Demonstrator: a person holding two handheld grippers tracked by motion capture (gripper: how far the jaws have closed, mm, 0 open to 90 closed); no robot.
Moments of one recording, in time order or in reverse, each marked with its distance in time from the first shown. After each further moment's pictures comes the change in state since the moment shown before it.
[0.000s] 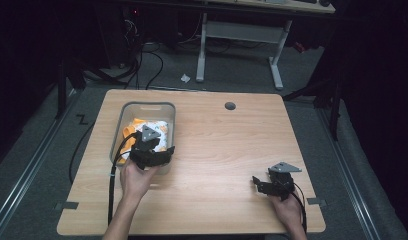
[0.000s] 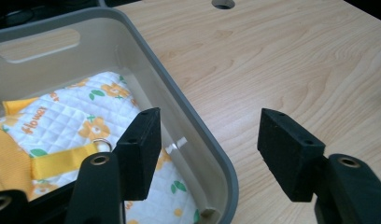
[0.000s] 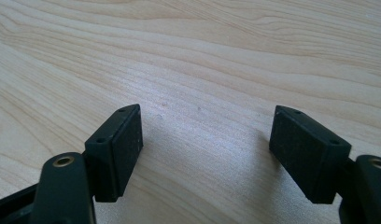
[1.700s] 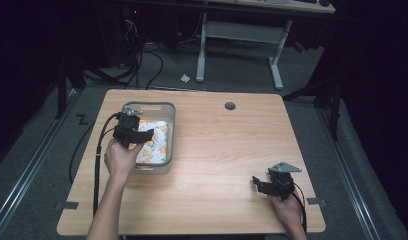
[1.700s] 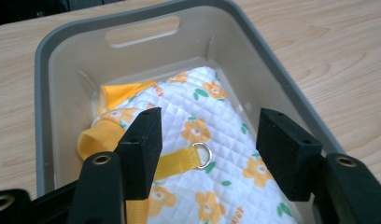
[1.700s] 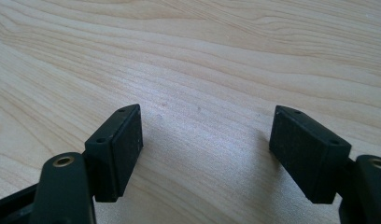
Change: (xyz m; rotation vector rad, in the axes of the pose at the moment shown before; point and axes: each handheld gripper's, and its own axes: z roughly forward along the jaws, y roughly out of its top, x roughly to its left) left arm 0.071 0.024 0.012 0.091 0.154 -0.093; right arm 0.000 0.000 0.000 0.000 0.000 0.000
